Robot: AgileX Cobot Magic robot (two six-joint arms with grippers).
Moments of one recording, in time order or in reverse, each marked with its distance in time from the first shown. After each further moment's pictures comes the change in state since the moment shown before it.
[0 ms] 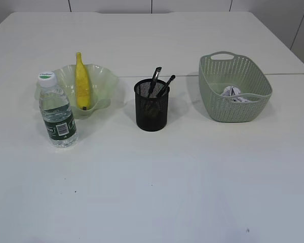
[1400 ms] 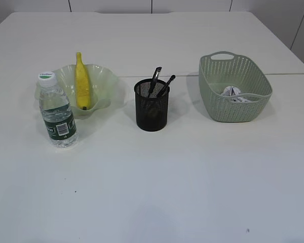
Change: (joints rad) left arm 0.000 0.000 0.000 0.000 0.000 0.000; right arm 0.000 0.000 0.014 0.168 0.438 -0.052
